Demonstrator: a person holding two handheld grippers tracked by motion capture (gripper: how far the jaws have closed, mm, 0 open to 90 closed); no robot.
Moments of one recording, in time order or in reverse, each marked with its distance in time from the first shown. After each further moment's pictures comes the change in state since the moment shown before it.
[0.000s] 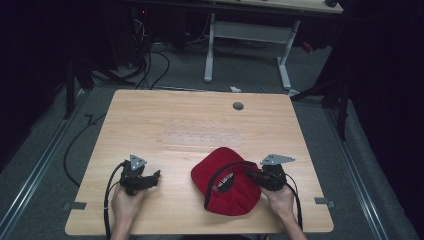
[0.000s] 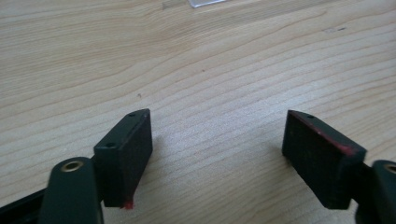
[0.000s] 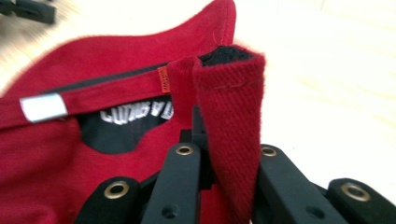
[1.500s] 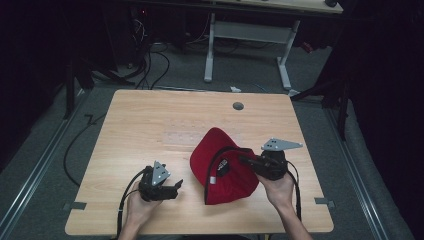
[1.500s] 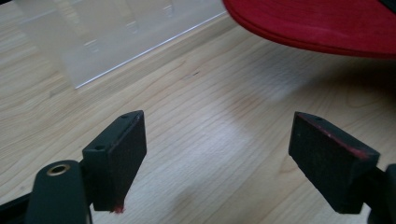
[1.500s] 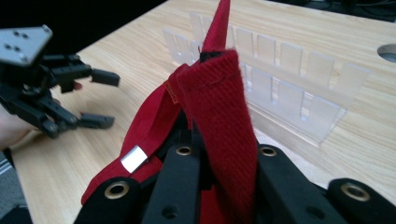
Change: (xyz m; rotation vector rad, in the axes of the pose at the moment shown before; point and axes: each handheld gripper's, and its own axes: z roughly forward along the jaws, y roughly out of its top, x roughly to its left) left arm -0.072 -0.019 -0.029 -0.011 -0.304 0.194; right arm 0.031 0.066 -0.041 -0.133 0.074 0.007
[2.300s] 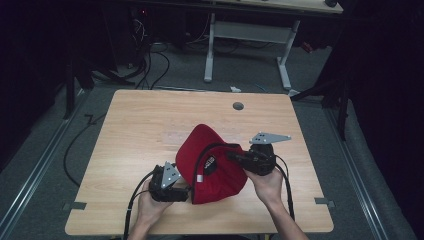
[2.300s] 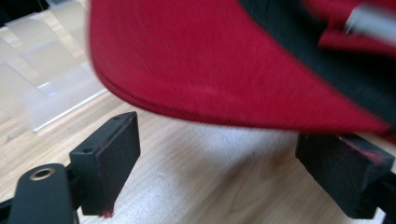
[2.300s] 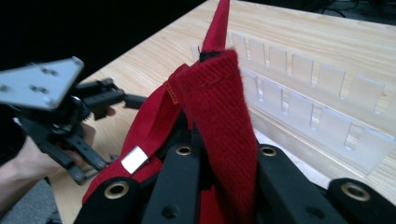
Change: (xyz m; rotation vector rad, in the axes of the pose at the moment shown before) left arm -0.025 0.007 0.005 -0.044 -0.065 -0.006; right arm 0.020 0.024 0.018 0.003 0.057 0.018
